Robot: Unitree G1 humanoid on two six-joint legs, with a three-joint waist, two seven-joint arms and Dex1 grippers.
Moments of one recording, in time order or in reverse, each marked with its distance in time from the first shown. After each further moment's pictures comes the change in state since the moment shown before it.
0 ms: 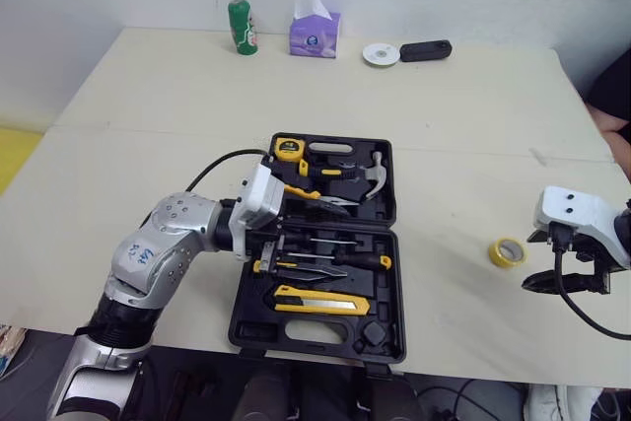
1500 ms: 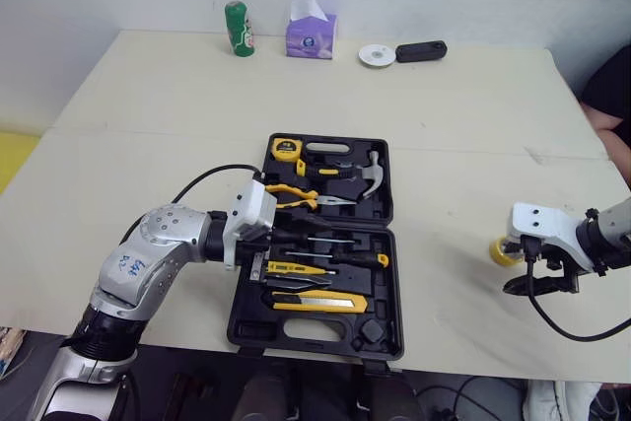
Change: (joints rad) left arm 0.074 0.072 -0.001 -0.008 0.043 0.018 0.003; right arm -0.121 0.209 0.140 0.163 -0.237 -0.142 0.092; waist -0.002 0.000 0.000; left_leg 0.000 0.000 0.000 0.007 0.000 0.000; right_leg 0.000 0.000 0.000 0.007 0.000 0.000
